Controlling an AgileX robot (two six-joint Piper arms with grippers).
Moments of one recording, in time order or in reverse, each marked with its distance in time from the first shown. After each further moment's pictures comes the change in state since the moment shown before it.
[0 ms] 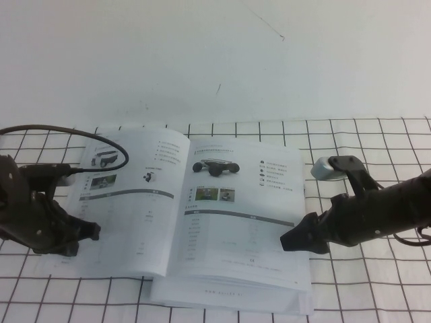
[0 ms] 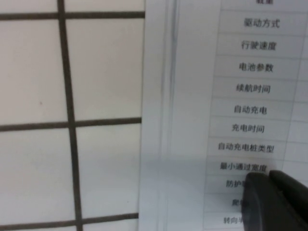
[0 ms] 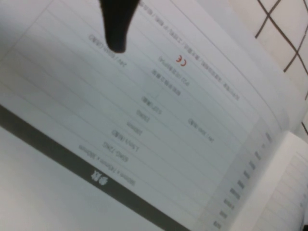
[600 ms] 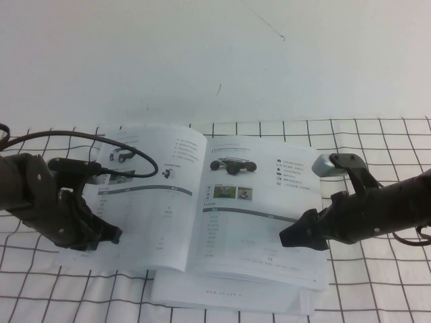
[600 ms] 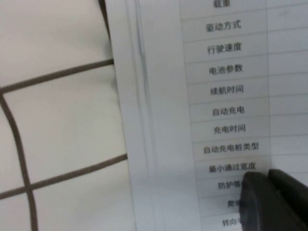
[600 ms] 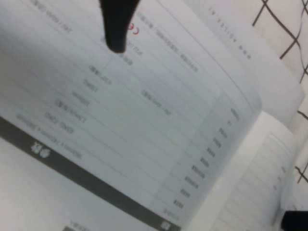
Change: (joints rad) right arm -0.002 0.000 0.000 0.035 0.002 -0.002; left arm -0.107 0.043 -0.020 0.017 -0.031 0.066
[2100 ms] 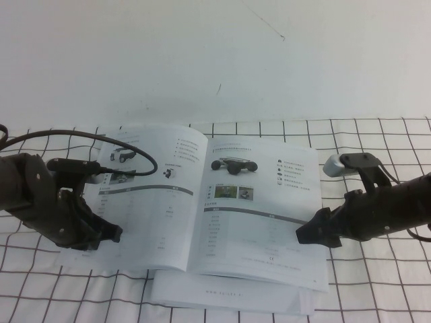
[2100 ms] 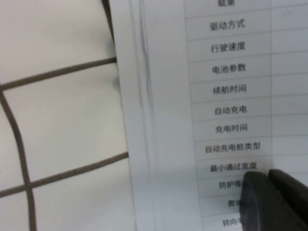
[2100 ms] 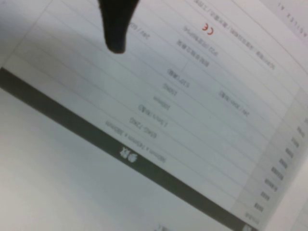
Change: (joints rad) right arm -0.040 0.013 -0.002 -0.089 -0.098 0.043; left arm 0.003 0.001 0.000 -0.022 0.000 0.002
